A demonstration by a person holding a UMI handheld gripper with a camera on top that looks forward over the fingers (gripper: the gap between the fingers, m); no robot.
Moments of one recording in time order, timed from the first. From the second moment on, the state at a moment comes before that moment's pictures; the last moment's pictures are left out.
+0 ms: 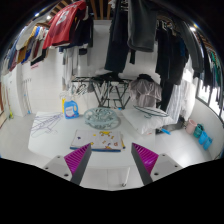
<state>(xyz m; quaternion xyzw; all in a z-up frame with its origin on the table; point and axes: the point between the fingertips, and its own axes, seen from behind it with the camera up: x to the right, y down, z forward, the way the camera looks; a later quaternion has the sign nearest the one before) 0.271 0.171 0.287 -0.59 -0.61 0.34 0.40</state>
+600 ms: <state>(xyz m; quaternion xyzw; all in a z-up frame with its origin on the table) 0.218 -0.018 0.224 -0.57 -0.66 0.35 0.35</state>
